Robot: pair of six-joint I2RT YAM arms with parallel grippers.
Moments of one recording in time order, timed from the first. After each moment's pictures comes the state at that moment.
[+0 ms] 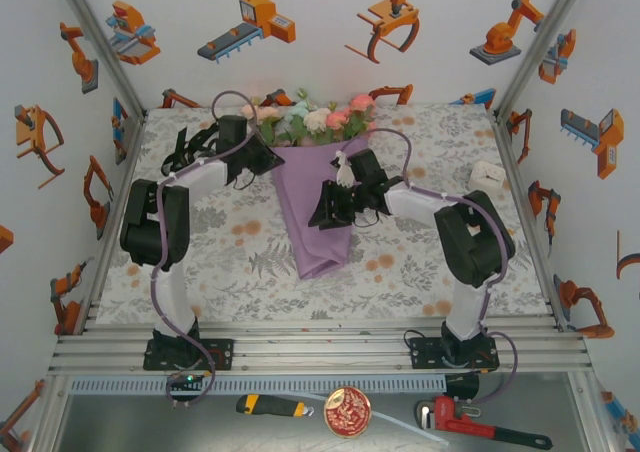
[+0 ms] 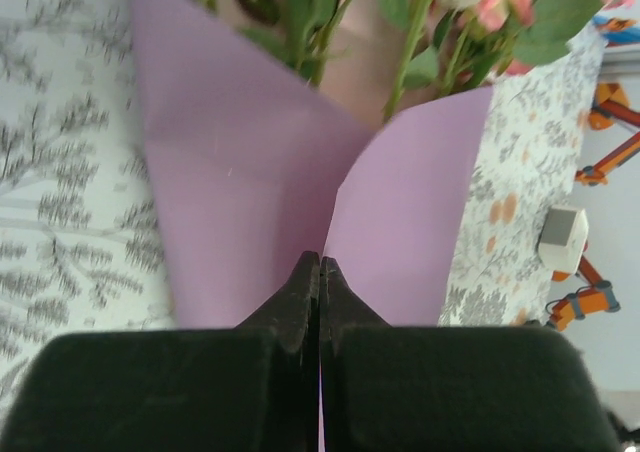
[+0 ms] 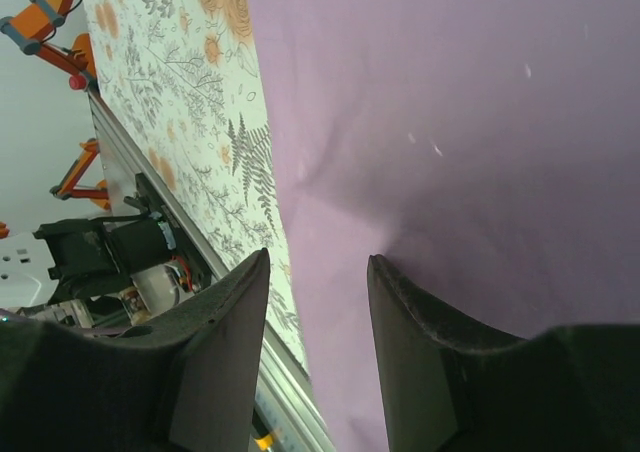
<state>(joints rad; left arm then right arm) -0.31 1.98 1.36 0.00 0.26 -0.81 0.55 1.86 1.15 -0.15 -0.69 0.59</state>
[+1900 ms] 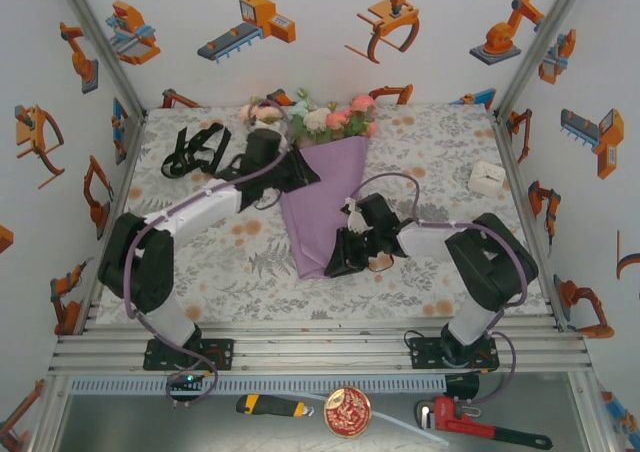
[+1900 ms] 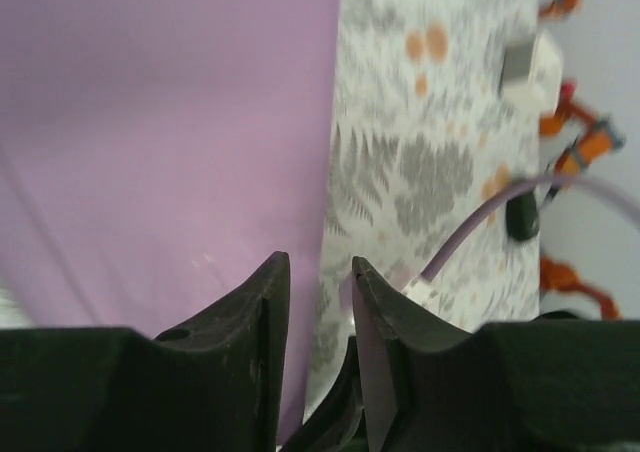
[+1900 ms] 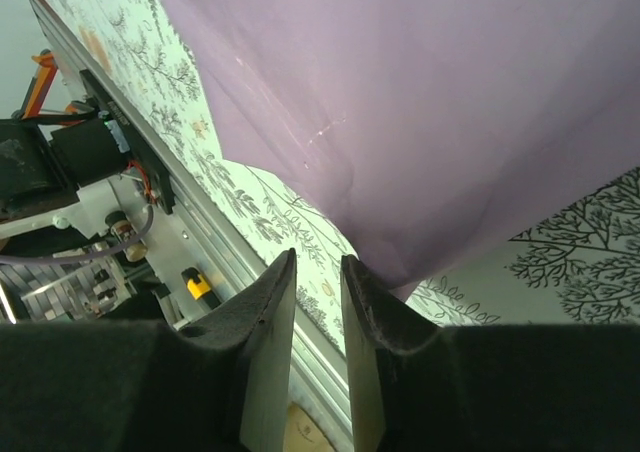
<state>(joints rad) -0.63 1.70 1.17 -0.07 0.15 -0.76 0.62 1.66 0.73 -0.02 -0.72 0.67</state>
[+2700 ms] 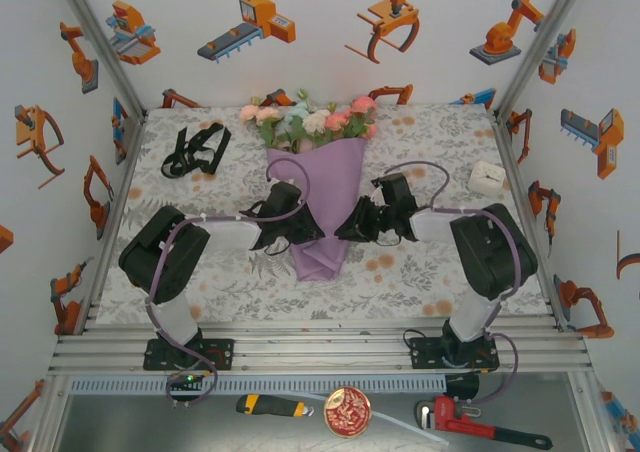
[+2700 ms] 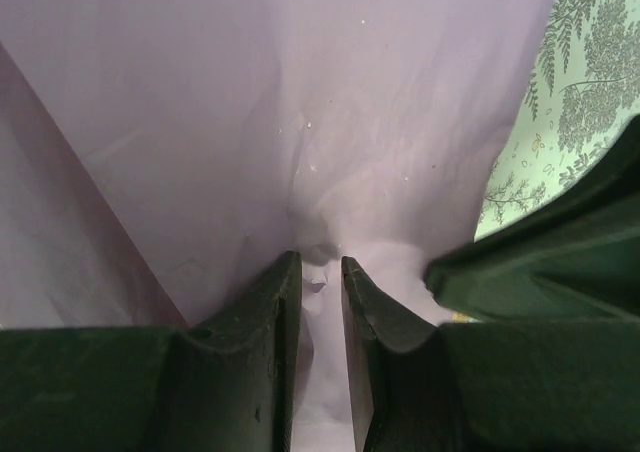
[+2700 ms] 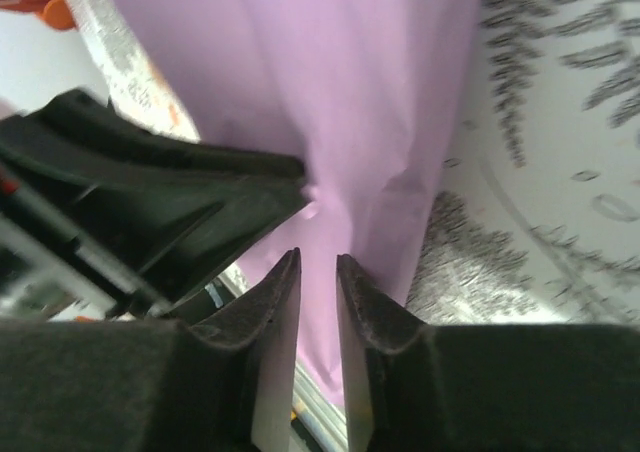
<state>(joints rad) -0.73 1.78 0.86 0.15 0.12 -0.90 0.42 1.76 0.79 0.15 -0.61 0.92</state>
